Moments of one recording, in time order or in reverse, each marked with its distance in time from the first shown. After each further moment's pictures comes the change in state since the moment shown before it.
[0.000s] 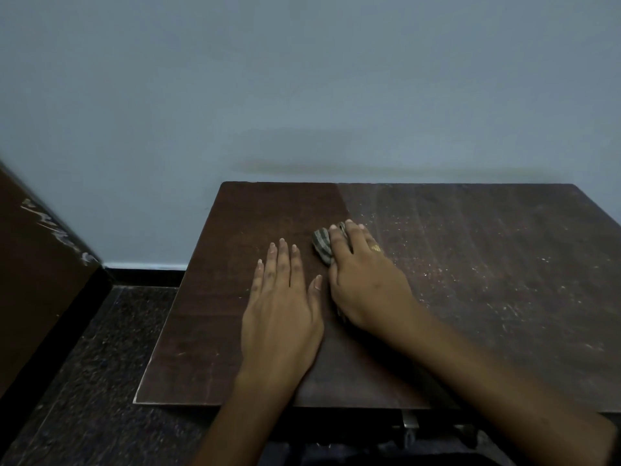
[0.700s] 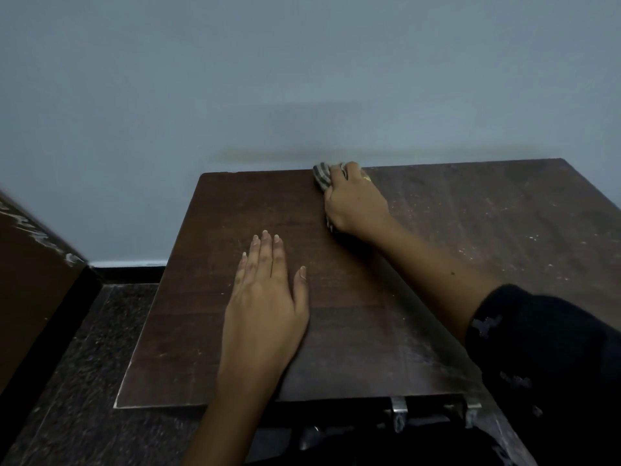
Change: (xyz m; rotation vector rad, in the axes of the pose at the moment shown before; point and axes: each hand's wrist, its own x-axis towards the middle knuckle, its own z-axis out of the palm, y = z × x) left_hand 0.003 0.000 0.000 -0.027 0.029 0.014; right_hand 0.088 0.034 -0.013 0.102 0.063 0.142
